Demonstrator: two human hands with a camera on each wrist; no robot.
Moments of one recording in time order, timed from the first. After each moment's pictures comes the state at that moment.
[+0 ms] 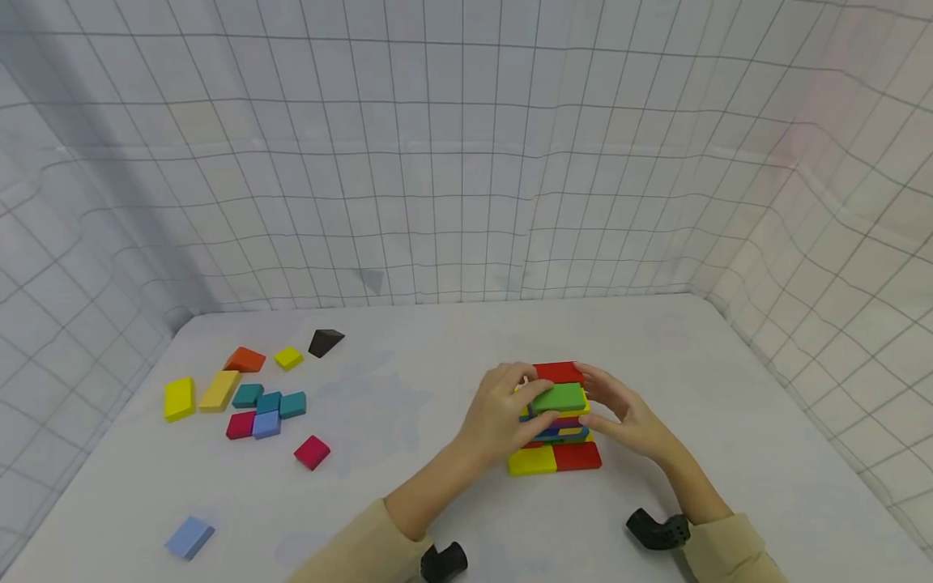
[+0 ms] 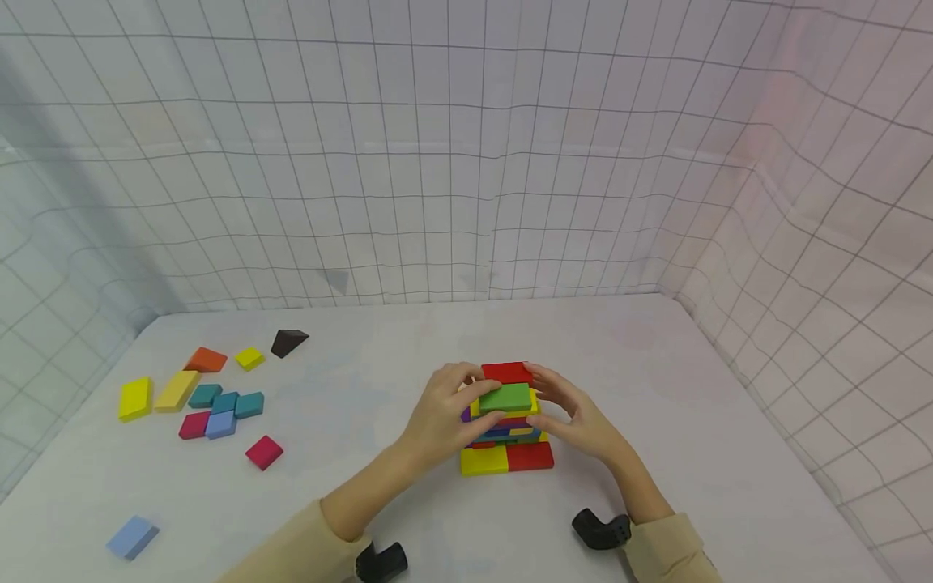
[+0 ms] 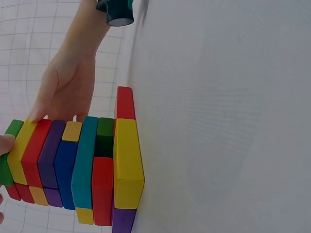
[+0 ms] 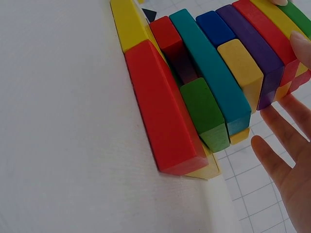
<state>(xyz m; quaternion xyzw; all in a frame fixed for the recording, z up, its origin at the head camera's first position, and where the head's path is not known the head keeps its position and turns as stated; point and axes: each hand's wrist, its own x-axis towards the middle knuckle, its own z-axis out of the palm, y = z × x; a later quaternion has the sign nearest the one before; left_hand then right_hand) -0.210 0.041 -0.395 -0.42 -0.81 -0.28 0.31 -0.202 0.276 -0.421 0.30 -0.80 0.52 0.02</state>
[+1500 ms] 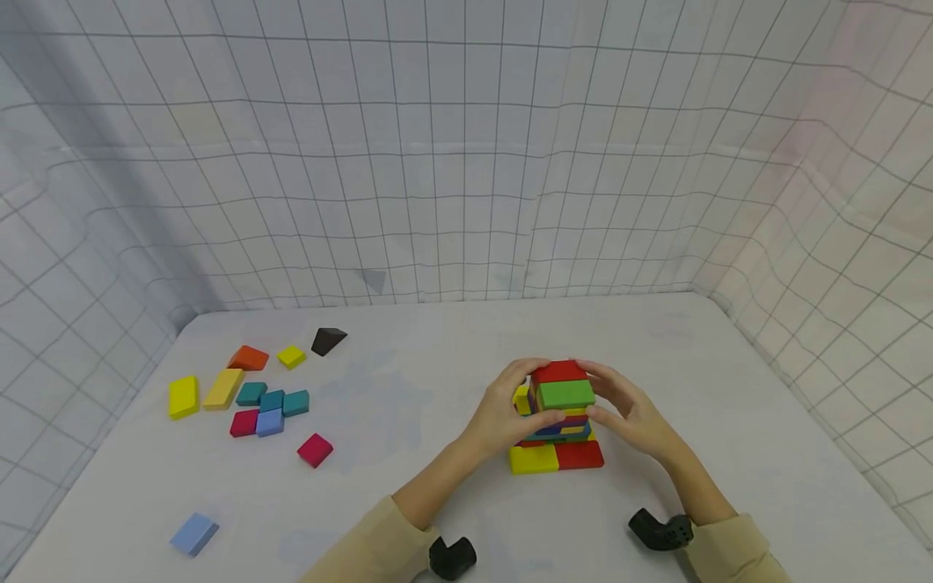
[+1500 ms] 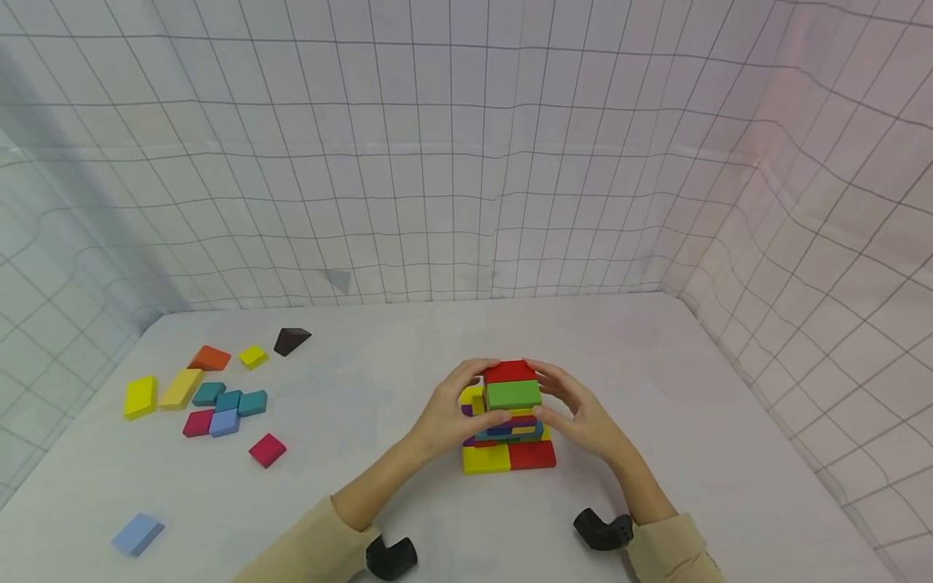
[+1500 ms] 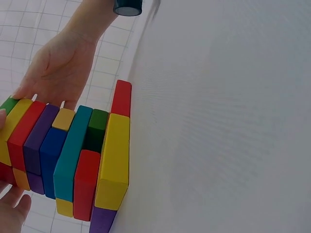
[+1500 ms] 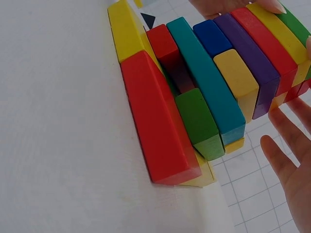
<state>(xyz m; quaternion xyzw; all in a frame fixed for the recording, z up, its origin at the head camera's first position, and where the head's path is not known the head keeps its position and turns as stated) -0.221 0.047 -0.414 -0.37 -0.75 -0.54 0.07 -0.201 0.275 -0.417 0.31 -0.79 0.53 0.04</state>
